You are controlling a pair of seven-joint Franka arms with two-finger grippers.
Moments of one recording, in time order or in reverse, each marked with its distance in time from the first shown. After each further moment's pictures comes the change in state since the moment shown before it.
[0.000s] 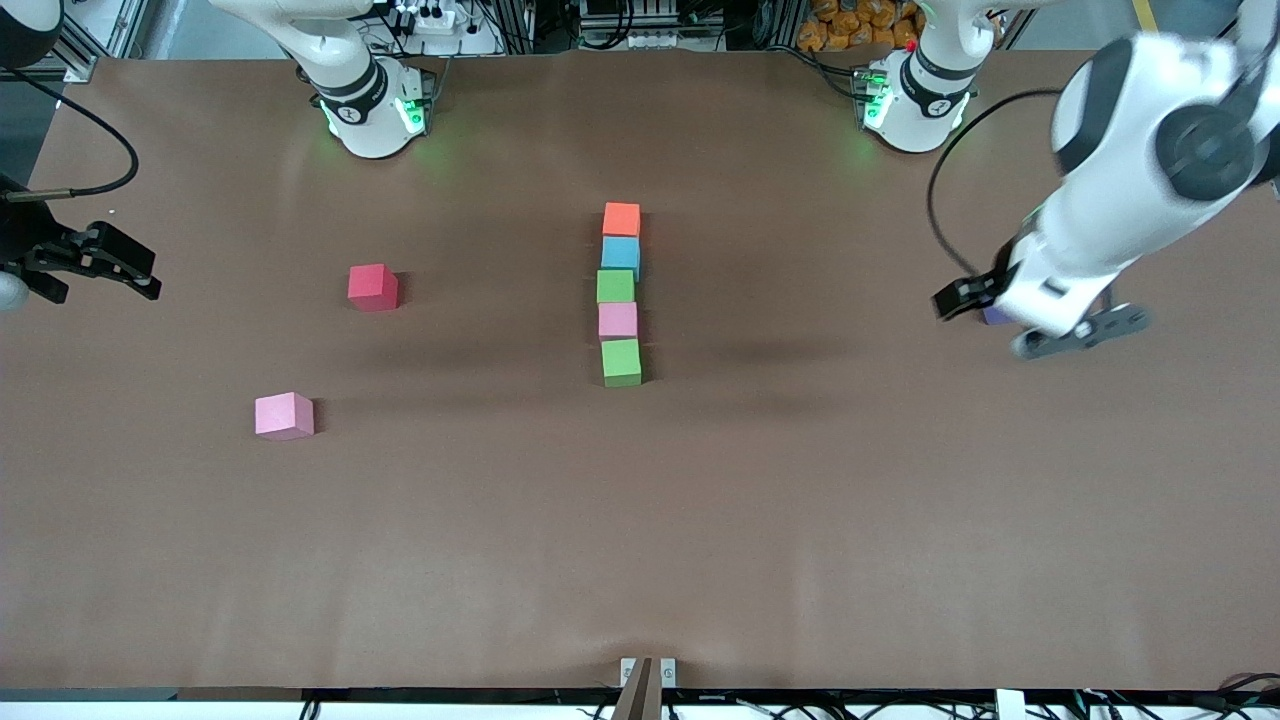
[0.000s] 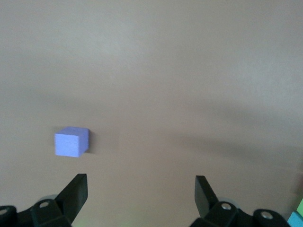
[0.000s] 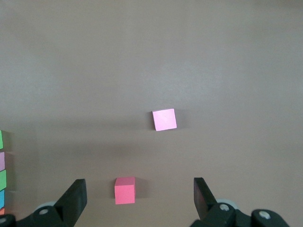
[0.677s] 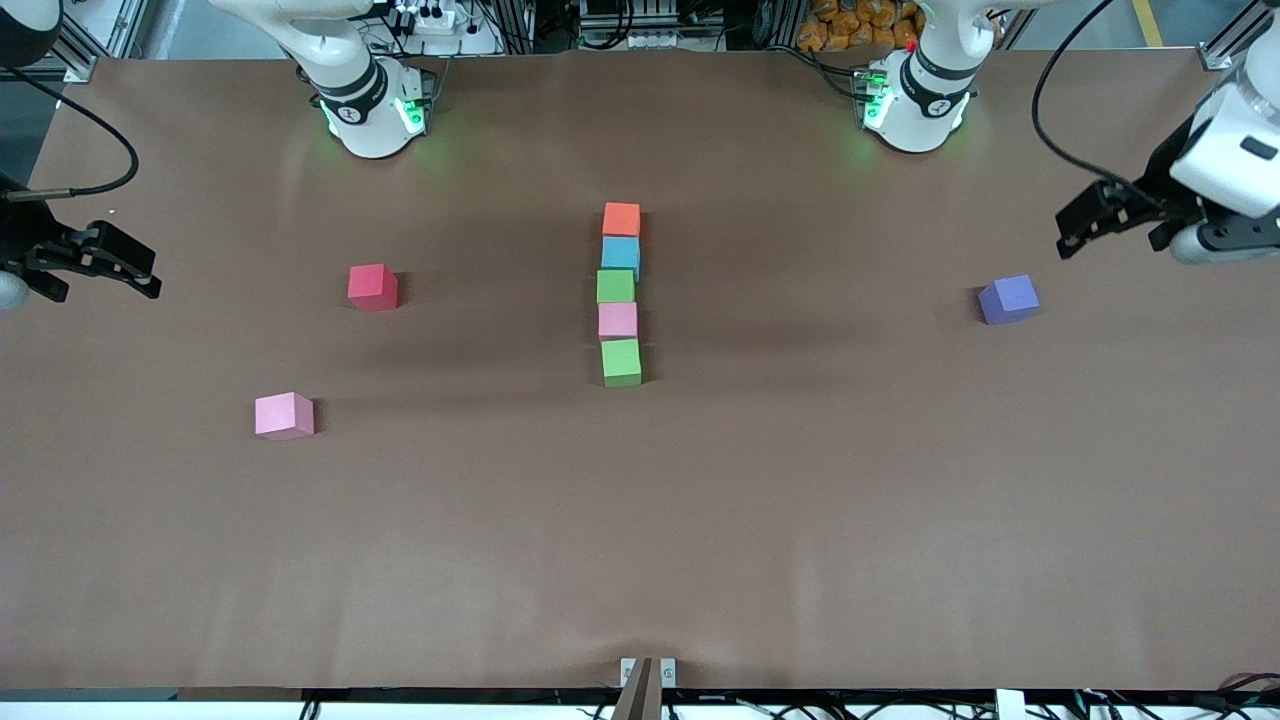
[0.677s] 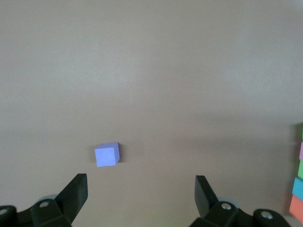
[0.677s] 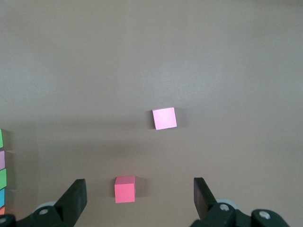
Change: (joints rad) left arm -0.001 -0.067 0.066 0.200 -0.020 -0.204 0.304; right arm 0.000 0.000 0.000 0.000 0.000 -0.006 0.000
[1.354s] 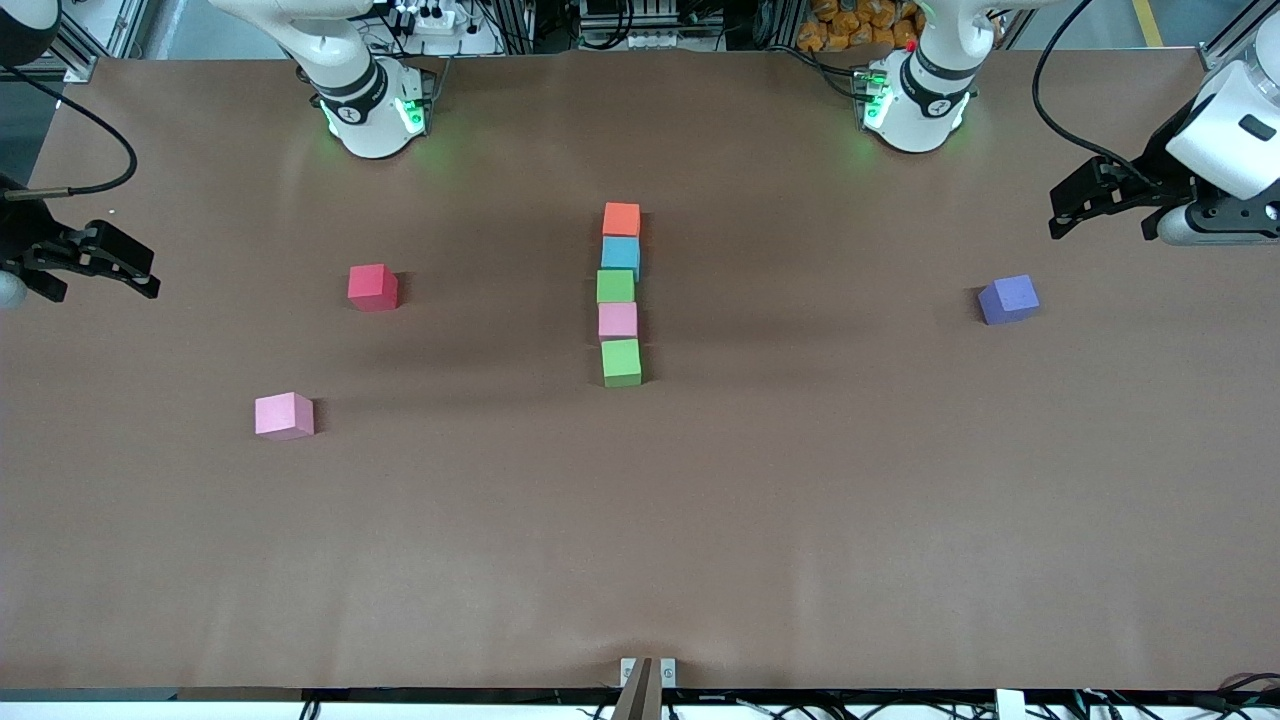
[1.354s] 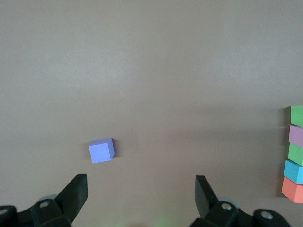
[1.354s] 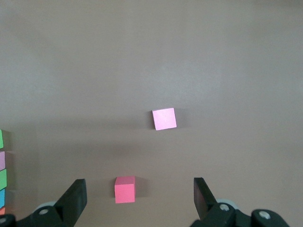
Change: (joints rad) left arm 0.000 0.000 0.000 0.011 -0.027 -0.023 0.032; right arm 0.000 0.000 0.000 0.004 0.000 0.000 0.000
